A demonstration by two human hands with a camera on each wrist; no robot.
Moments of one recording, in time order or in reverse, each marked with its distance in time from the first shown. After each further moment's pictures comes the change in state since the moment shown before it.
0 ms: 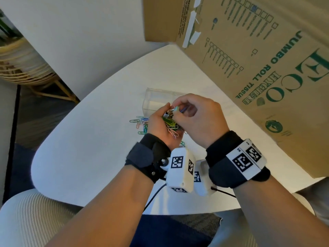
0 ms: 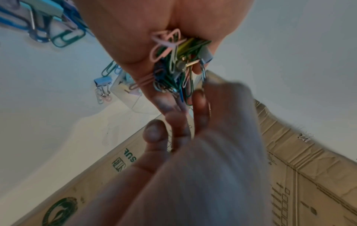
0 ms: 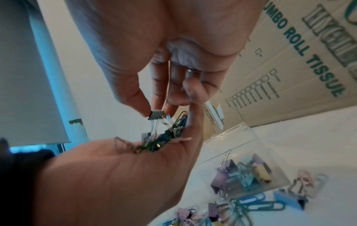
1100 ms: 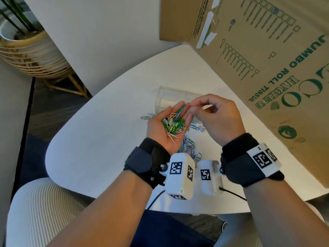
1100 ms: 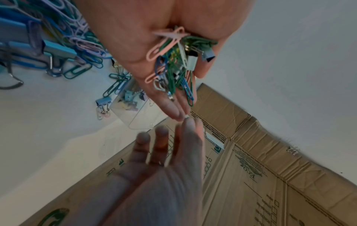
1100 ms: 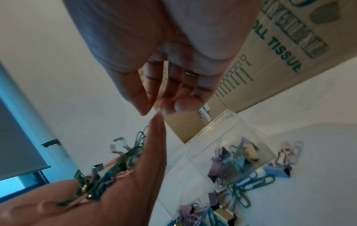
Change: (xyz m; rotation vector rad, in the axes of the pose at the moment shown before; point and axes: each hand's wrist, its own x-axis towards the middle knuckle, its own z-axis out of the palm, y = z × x) left_hand -0.016 0.014 -0.018 -0.108 0.023 0.079; right_hand 0.000 -0.001 -0.003 0.276 0.010 0.055
